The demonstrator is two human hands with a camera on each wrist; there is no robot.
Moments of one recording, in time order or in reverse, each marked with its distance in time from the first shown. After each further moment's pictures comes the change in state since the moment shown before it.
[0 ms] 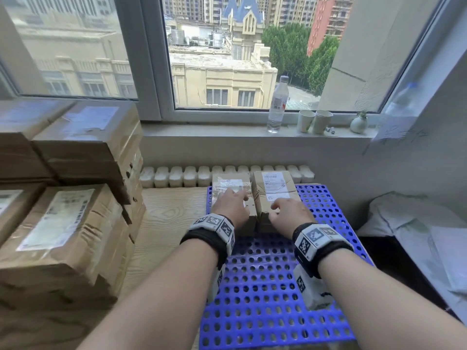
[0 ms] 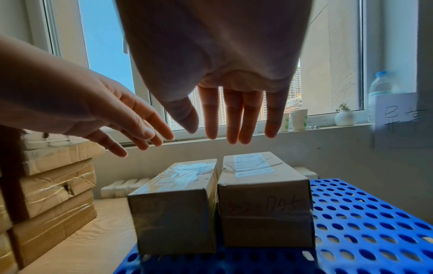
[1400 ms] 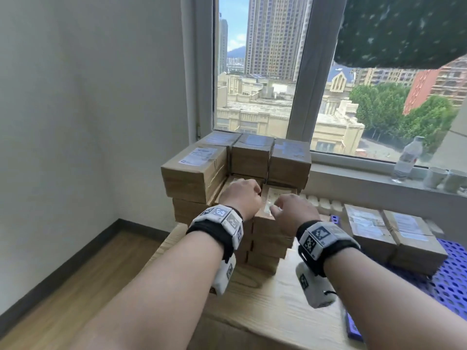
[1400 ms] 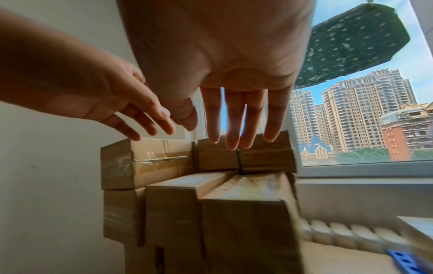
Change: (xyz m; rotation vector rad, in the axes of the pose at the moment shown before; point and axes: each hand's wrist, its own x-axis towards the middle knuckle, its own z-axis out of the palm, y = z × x) left_hand -0.319 -0.247 -0.228 -0.042 0.467 -0.153; right_hand -0.244 -0.360 0.036 -0.027 0.103 -0.483
